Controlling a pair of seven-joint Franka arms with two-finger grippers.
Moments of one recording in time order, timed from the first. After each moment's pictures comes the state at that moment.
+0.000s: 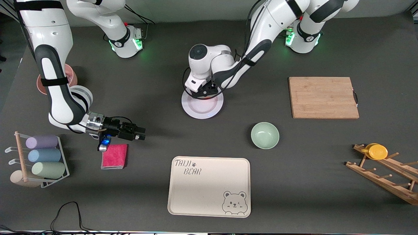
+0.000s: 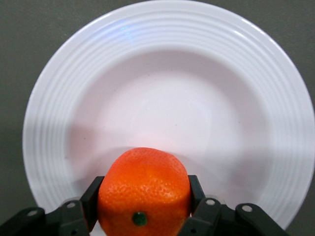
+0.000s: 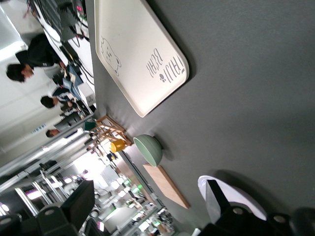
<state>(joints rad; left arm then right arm) -0.53 0.74 -0.56 -1.75 0.52 2.35 -1.52 0.20 0.40 -0.19 -2.06 1.44 1.98 -0.21</state>
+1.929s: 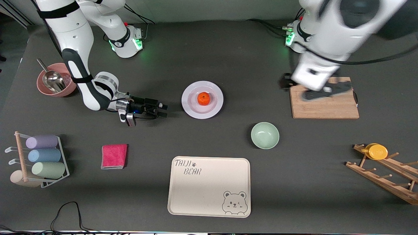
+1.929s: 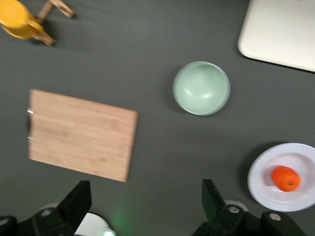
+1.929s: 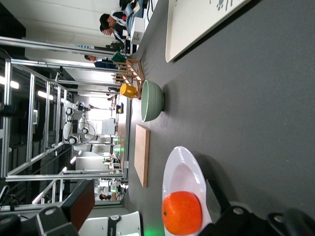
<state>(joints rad) 0.28 0.10 -0.65 -1.52 0.09 1.47 -0.56 0.29 0.40 -0.10 -2.40 1.82 1.90 -1.32</state>
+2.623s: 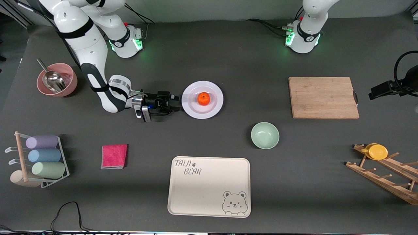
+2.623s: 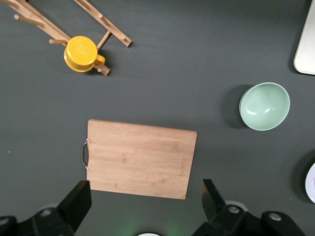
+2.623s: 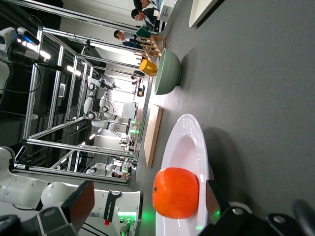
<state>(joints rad) 0.65 0.09 -0.65 -1.52 0.05 1.50 -0.11 0.29 0.55 -0.04 -2.40 1.89 1.76 -1.59</state>
